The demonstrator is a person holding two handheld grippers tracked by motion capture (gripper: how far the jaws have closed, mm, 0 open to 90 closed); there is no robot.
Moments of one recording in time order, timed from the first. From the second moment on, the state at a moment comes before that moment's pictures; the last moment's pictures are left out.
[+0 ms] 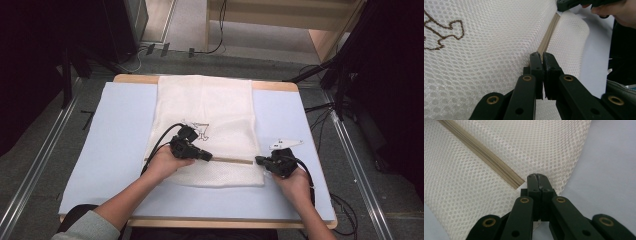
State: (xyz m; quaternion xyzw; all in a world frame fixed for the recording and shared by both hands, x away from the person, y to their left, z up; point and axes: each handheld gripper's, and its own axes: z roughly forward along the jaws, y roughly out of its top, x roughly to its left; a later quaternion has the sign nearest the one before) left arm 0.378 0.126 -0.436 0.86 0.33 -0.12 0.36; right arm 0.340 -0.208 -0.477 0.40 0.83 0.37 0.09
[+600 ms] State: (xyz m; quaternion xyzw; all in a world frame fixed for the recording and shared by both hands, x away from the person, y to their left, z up) left arm 0.373 0.166 -0.431 0.85 0.35 -0.11 0.37; right arm 0.339 -0.207 -0.476 0.40 0.83 0.37 0.09
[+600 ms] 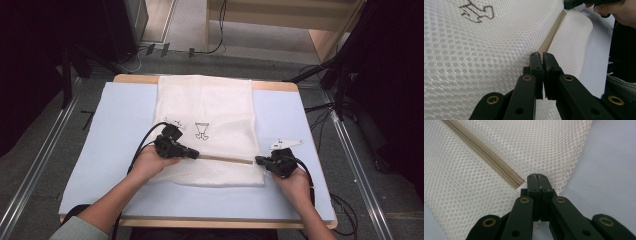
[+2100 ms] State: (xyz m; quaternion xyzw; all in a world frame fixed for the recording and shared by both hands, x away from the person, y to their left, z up) left arm 0.370 0.218 -0.419 0.84 0.38 -0.10 0.38; right arm 0.340 -0.210 -0.478 0.40 0.83 0.38 0.09
